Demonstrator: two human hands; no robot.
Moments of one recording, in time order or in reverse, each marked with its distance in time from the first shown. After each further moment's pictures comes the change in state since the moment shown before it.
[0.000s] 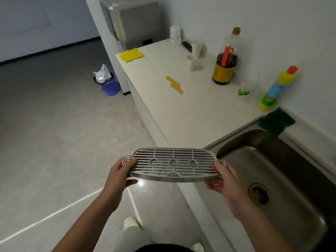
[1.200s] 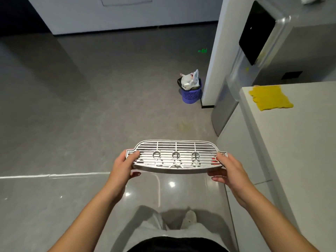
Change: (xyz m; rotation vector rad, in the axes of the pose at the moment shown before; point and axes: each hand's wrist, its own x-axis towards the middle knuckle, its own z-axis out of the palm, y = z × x) left_hand 0.395 0.169 -0.459 -0.179 0.426 -0.082; right_hand 0.359 -0.141 0.643 -0.379 -0.455 0.014
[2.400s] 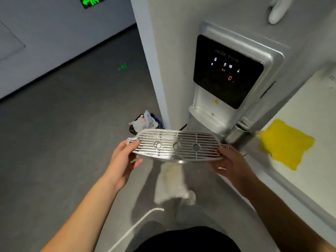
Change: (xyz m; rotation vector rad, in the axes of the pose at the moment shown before) left_hand 0.589 0.326 0.227 0.173 -0.598 -0.126; right_hand 0.432 -0.228 0.009 0.567 0.539 0.022
